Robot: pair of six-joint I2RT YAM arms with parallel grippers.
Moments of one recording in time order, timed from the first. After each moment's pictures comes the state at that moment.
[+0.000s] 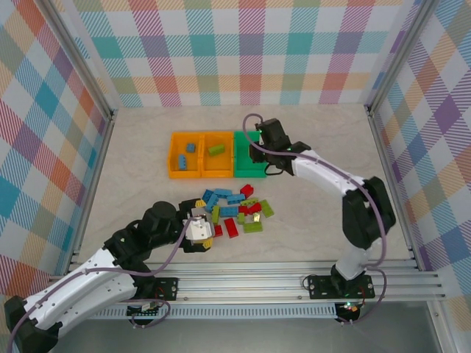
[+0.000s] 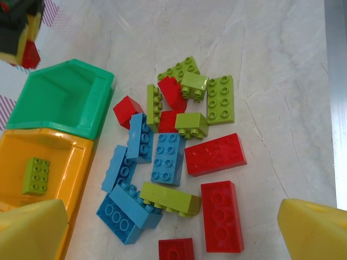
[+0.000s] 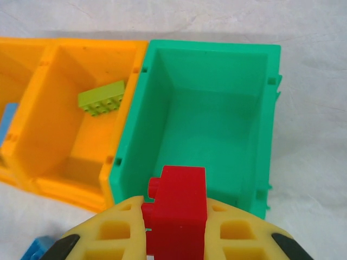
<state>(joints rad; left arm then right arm) -0.79 0.62 0.51 -0.47 0.13 0.72 0.58 1.78 1.37 -0.36 0.07 0.37</state>
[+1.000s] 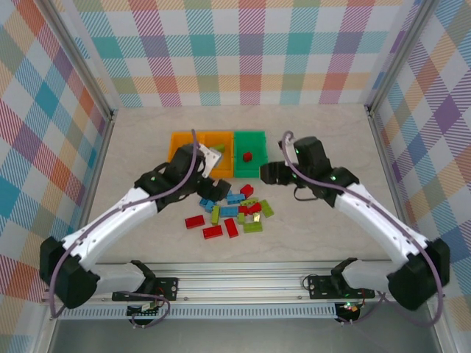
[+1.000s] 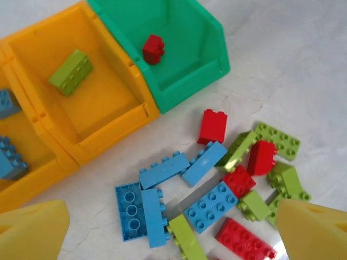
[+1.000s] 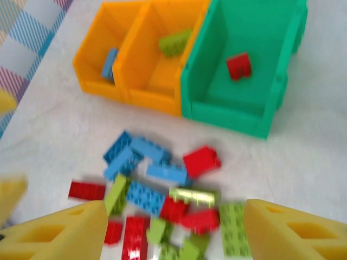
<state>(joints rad) -0.66 1.27 1.11 -0.64 -0.05 -0.10 0.55 1.16 1.00 -0.54 -0.20 0.39</state>
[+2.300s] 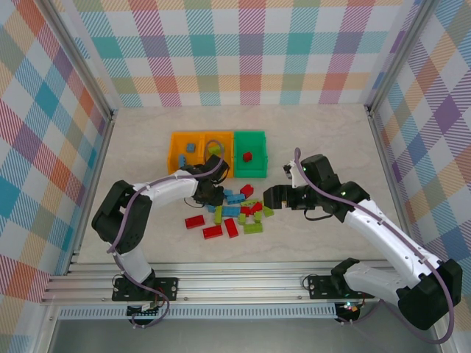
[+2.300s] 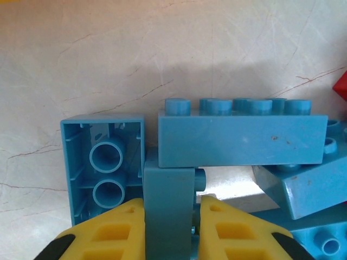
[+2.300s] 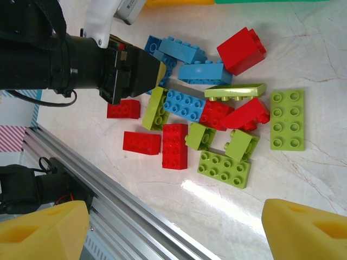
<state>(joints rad) -0.61 1.74 1.10 -0.63 -0.06 -0.43 0.55 1.06 0.92 -0.71 -0.43 0.50</state>
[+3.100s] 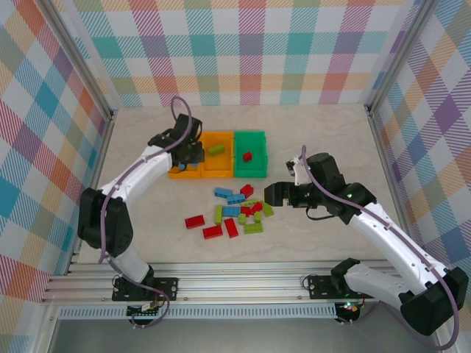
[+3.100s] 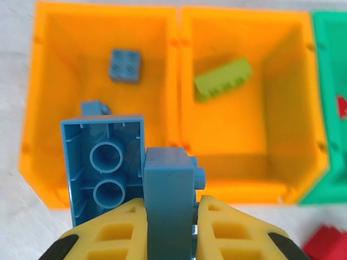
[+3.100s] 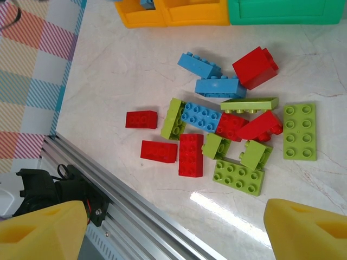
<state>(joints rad) -0.36 1.70 1.44 -0.70 -0.17 -0.36 0.55 1.01 0.95 -0.71 -0.43 0.53</state>
